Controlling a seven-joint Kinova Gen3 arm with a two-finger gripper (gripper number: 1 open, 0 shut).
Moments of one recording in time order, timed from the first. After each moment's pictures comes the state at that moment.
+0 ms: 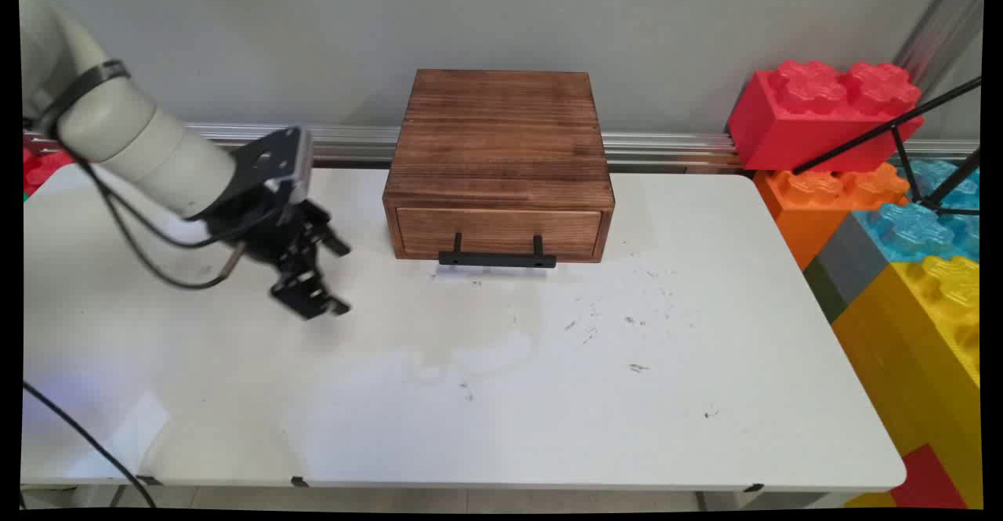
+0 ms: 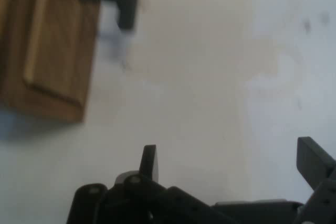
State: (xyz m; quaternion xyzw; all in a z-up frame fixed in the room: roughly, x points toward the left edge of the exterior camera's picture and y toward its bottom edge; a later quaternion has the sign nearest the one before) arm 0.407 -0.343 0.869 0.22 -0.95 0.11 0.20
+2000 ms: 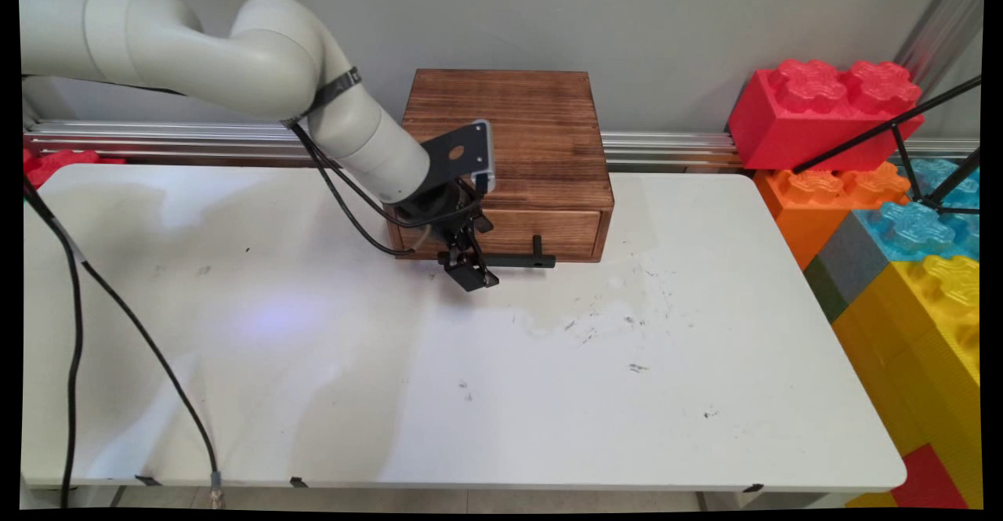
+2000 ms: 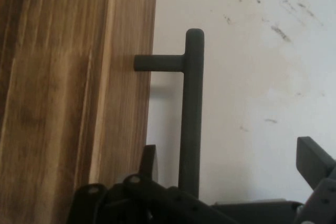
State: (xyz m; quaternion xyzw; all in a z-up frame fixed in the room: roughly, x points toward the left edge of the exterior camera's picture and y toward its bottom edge) arm 0.269 -0.454 0.828 0.17 -0.95 0.14 0.22
